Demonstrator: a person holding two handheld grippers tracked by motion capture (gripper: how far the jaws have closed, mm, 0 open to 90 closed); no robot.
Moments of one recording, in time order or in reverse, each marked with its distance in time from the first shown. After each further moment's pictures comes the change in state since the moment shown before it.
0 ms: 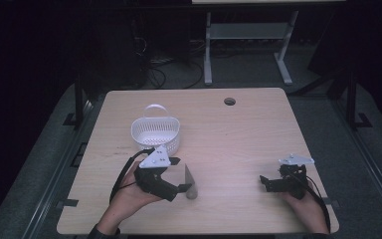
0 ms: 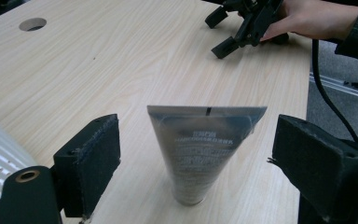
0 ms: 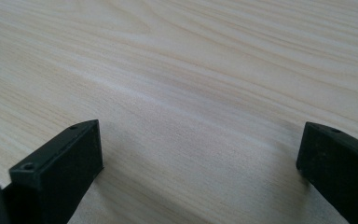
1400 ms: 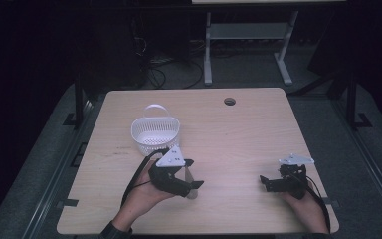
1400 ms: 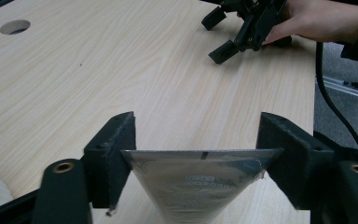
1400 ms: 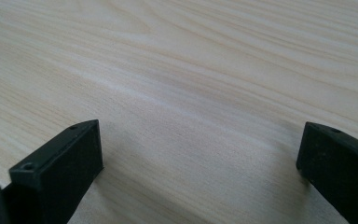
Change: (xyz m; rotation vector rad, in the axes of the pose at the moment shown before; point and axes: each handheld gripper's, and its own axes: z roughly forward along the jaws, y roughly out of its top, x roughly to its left) left arm -0.003 0.007 0.029 0.005 -0.009 0.005; right arm 0.000 0.000 0.000 0.000 0.000 0.000
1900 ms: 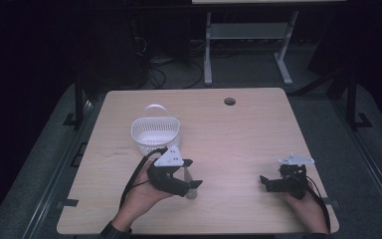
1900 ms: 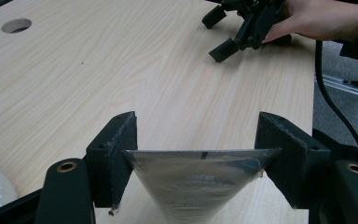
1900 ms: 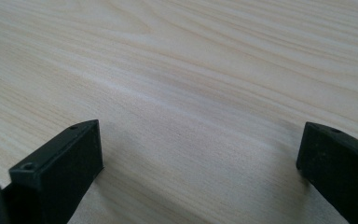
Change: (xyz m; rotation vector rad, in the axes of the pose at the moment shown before) left arm 0.001 0.000 -0.004 0.008 0.004 0.003; right arm 0.000 0.000 0.000 0.000 0.000 0.000
